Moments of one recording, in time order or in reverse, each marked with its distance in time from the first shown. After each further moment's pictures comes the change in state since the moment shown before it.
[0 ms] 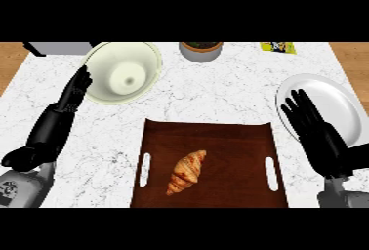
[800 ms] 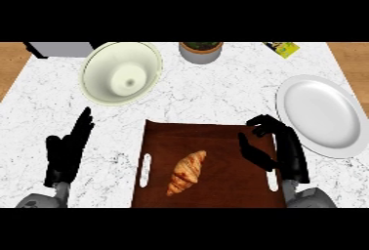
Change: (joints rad) left arm 0.161 -0.112 0.000 0.156 0.055 0.124 0.251; right arm -0.052 -0.029 0.356 0.006 0.831 -0.519 0.269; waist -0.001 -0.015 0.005
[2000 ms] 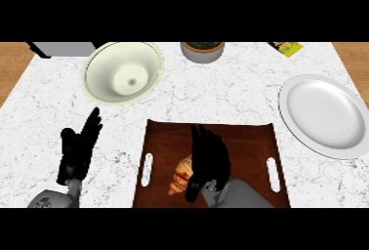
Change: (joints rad) left arm -0.025 -0.064 -0.011 0.009 -0.041 0.043 0.086; right arm -0.286 0.253 0.353 0.139 0.321 0.564 0.743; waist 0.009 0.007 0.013
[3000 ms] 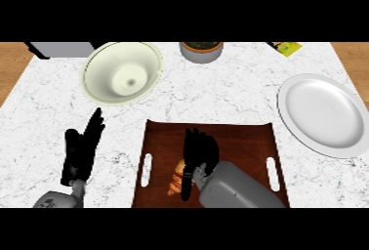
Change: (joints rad) left arm 0.009 -0.043 0.019 -0.010 -0.048 -0.002 0.012; right arm -0.175 -0.004 0.051 0.220 -0.310 0.036 0.053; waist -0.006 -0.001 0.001
